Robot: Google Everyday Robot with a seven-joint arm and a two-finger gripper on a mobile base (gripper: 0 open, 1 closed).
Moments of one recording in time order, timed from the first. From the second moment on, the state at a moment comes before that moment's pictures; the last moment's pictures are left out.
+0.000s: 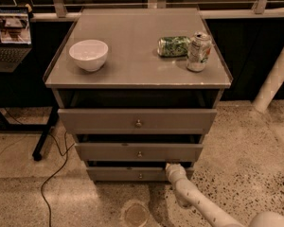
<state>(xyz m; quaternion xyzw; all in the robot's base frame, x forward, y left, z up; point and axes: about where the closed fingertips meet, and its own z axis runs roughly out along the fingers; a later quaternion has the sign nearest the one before) 0.703 -0.199 0.208 0.04 0.85 0.06 0.52</state>
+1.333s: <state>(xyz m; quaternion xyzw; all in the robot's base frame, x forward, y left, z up) 0.680 -0.220 0.191 0.03 0.89 0.02 0.46</state>
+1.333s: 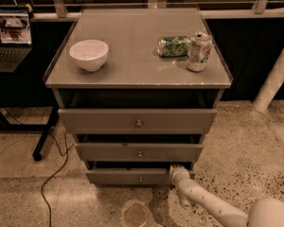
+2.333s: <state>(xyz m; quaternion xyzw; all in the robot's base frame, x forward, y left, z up) 0.659 -0.206 0.218 0.01 0.90 0.05 0.44</state>
